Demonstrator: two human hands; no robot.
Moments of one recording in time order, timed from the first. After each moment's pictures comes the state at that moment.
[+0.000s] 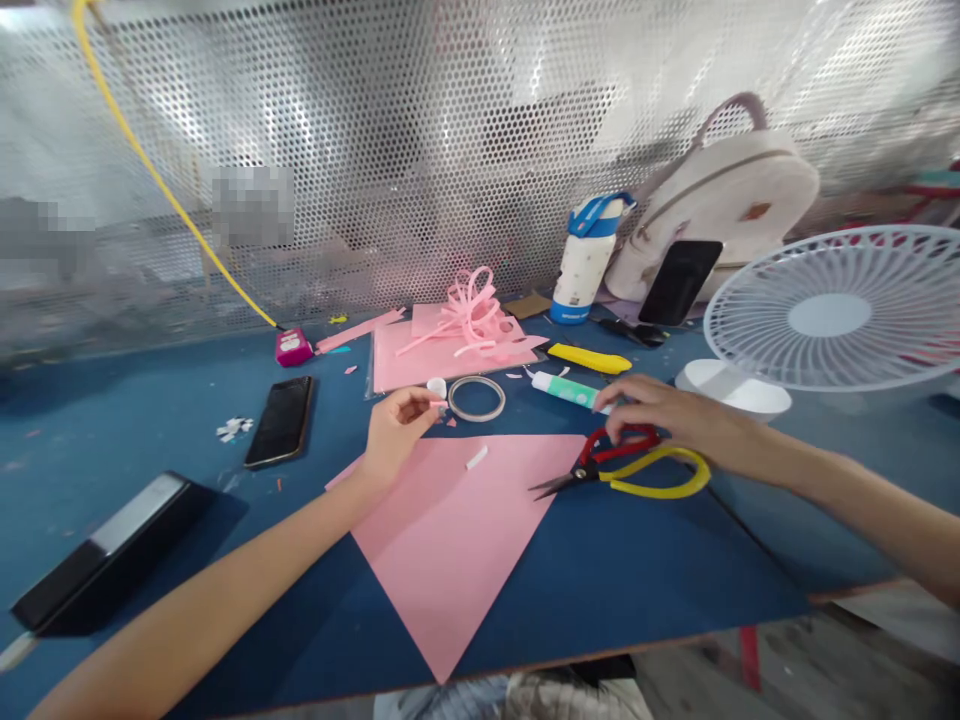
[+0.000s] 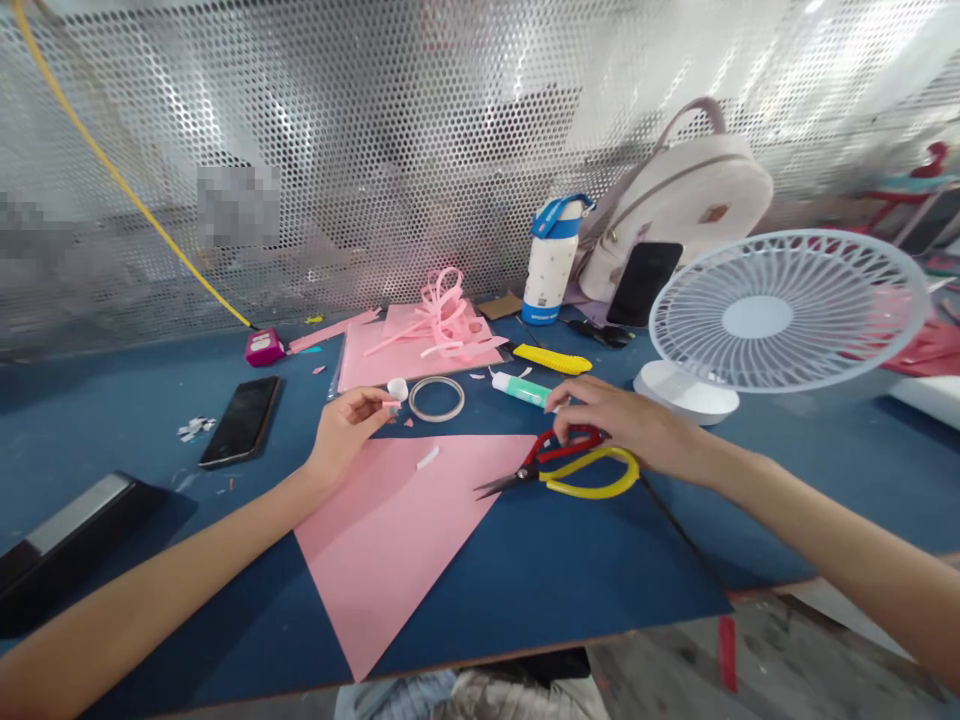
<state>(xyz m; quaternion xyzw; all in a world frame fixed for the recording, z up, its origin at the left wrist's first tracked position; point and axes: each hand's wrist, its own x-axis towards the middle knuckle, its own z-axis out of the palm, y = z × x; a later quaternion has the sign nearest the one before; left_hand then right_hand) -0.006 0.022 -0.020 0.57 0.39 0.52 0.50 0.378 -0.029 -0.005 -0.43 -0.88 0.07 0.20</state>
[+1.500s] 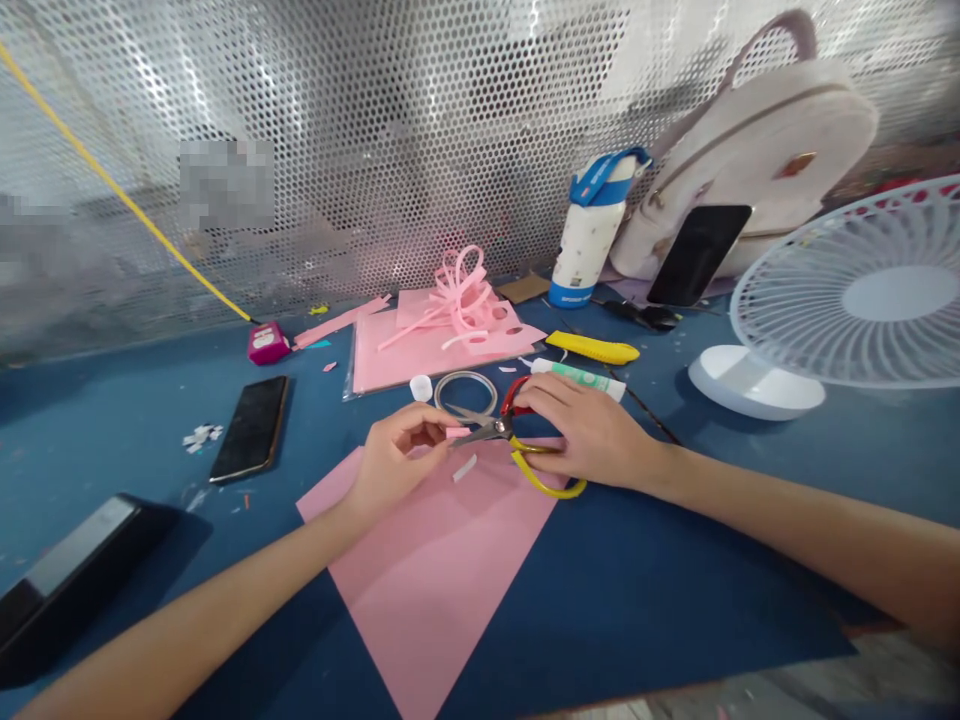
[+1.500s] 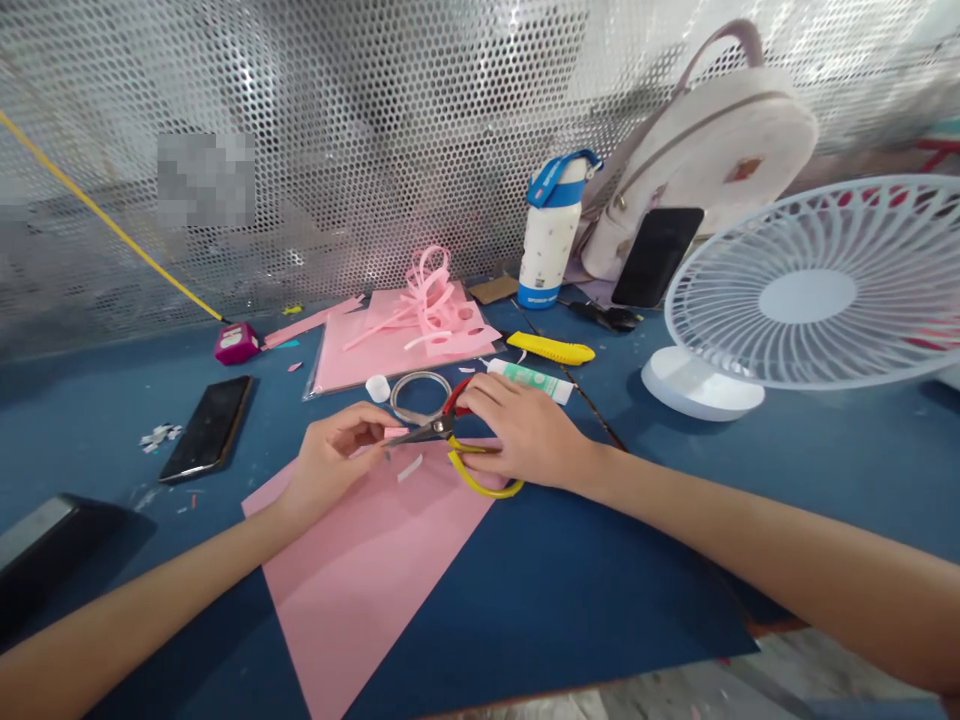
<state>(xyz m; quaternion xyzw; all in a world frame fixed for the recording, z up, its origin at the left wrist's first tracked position) 0.007 -0.001 -0.013 0.69 0.36 0.43 0.46 0.281 -0.002 -0.016 -0.36 -0.89 -0.03 0.27</state>
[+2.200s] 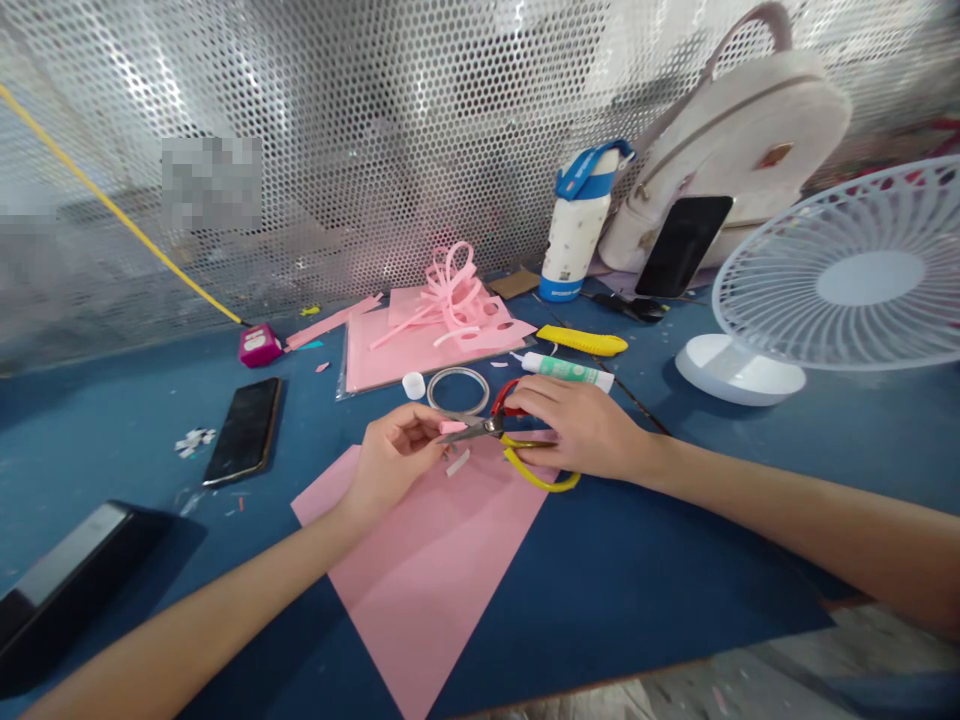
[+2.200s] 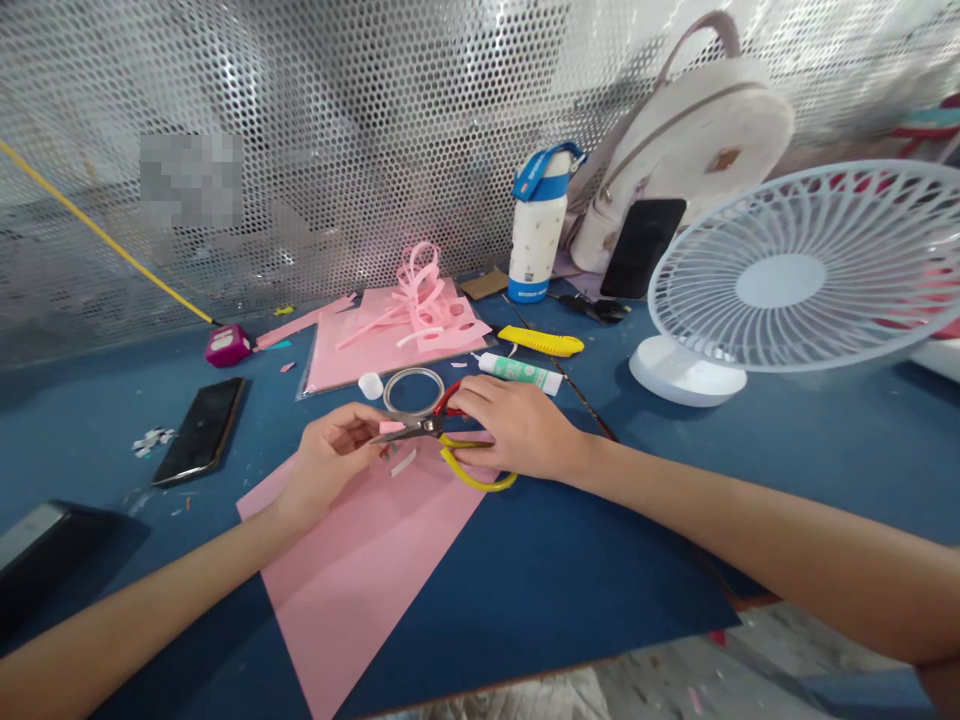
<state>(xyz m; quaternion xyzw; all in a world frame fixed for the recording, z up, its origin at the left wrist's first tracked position) 0.017 -0.006 -0.012 0.61 0.38 0.45 0.53 0.282 -0.005 -0.016 -0.36 -0.90 -0.03 0.26</state>
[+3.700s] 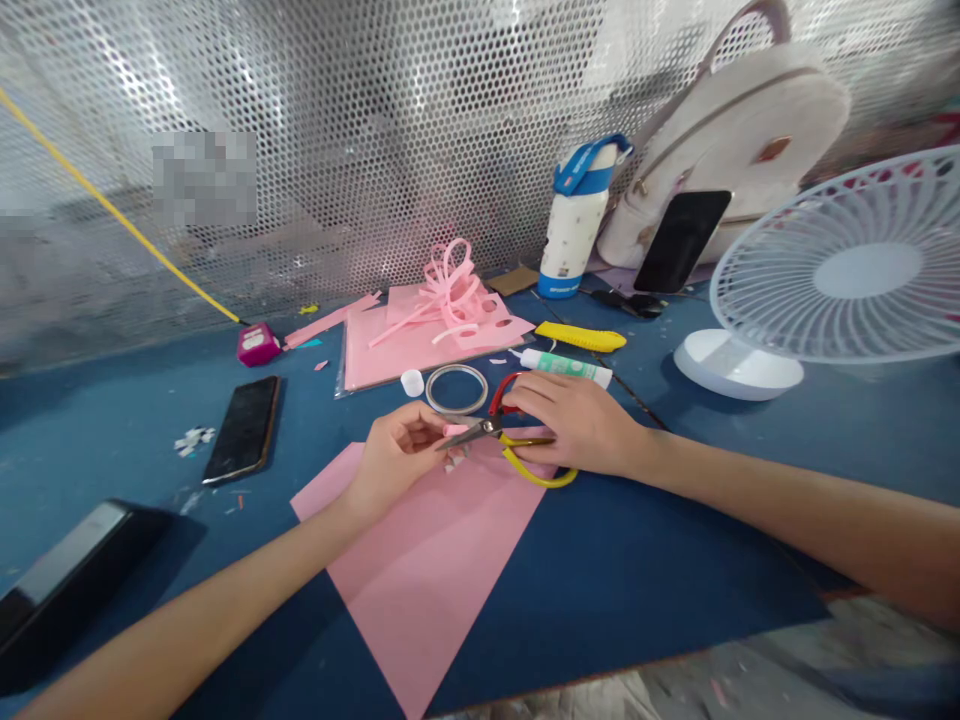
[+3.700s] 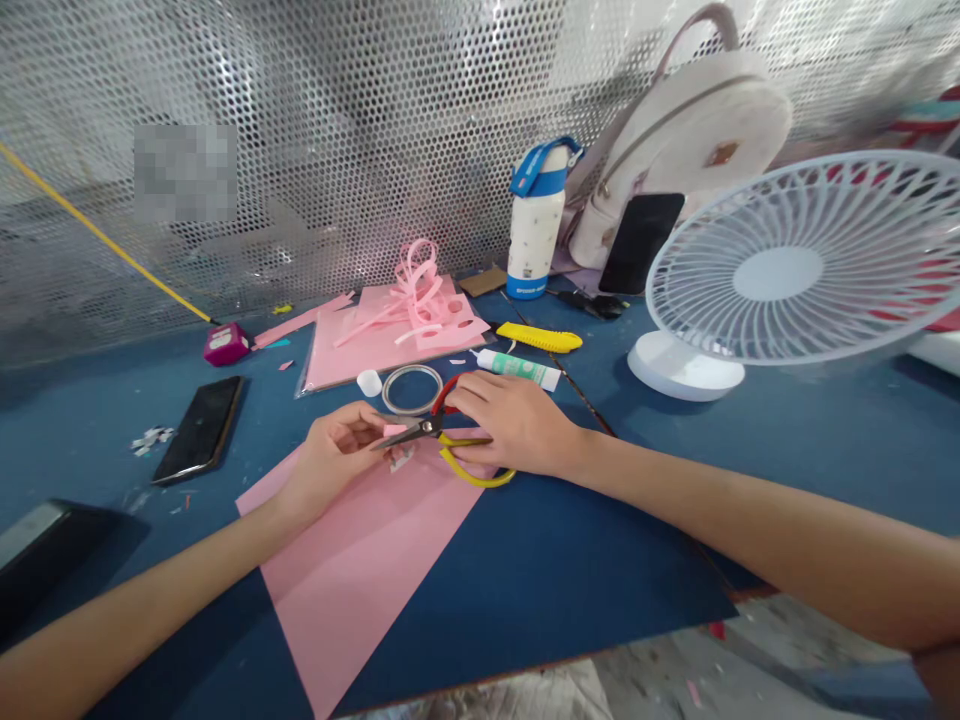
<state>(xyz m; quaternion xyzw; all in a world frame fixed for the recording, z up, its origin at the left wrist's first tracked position) 0.018 -0.005 -0.010 0.61 0.35 0.41 0.58 0.282 -0.005 -0.019 -0.33 -0.90 -0.09 0.27</state>
